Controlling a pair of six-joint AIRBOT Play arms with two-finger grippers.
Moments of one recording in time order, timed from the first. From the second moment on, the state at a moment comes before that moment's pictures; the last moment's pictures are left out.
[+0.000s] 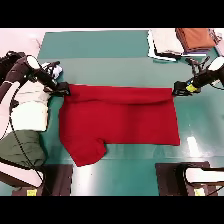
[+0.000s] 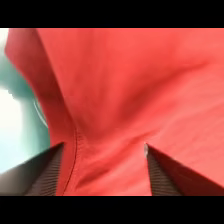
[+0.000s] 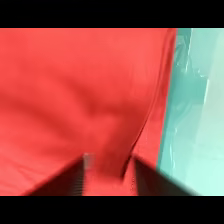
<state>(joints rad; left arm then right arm) 0.01 -1.65 1.47 1.25 -1.30 -1.45 -0.17 -1.45 1.31 -1.30 1.30 1.42</state>
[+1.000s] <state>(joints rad) 0.01 -0.84 0.48 1.22 -1.24 -1.65 -0.17 -1.05 1.05 -1.25 1.34 1.42</state>
